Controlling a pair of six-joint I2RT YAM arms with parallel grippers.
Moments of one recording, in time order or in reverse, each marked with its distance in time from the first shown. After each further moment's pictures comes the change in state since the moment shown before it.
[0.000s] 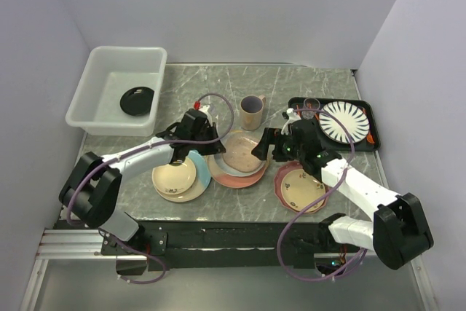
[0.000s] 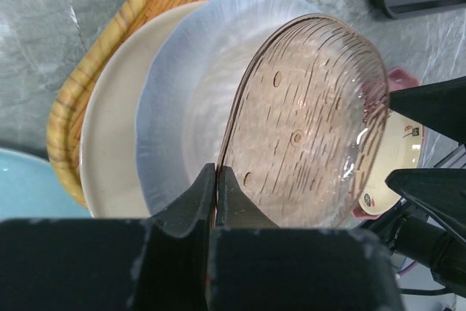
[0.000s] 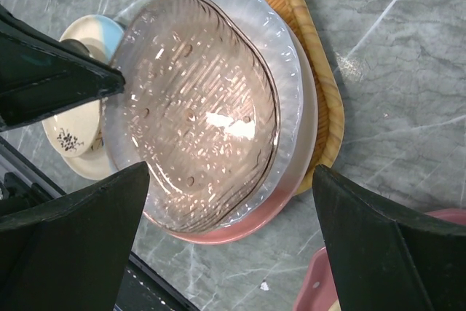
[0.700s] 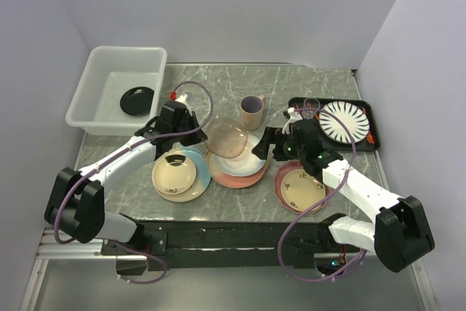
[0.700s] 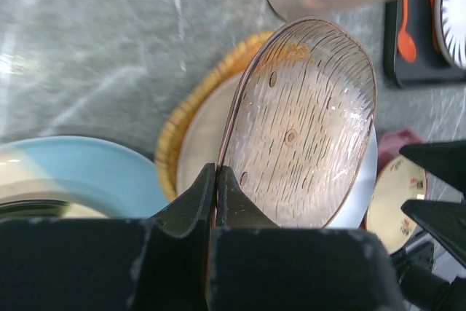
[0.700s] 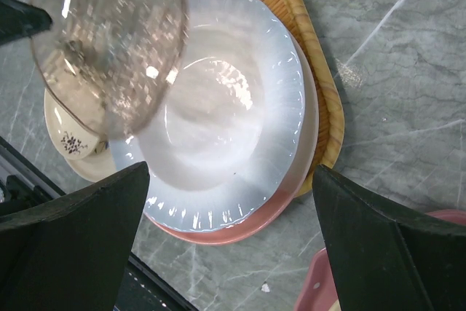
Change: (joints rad) left arm 0.142 -0.137 0.003 -0.095 -0.068 0.037; right arm 0.000 -0.020 -0.001 0.002 0.008 0.000
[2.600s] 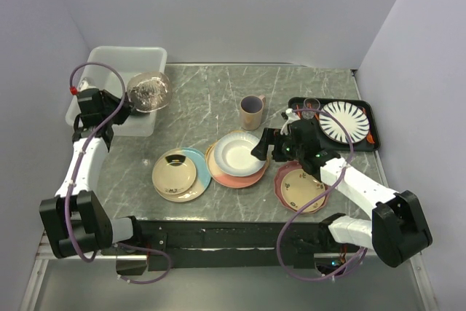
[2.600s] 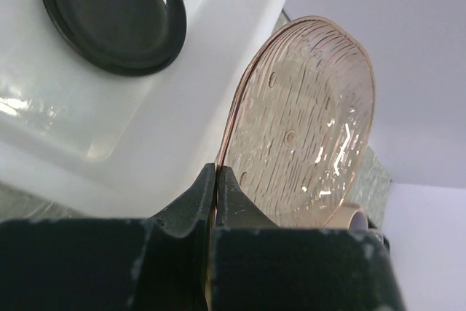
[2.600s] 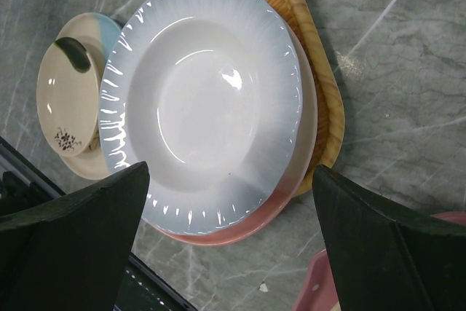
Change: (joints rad) left arm 0.691 -0.134 0.007 0.097 0.087 -0.164; right arm 0.000 0.037 0.000 0.007 -0.013 0.000
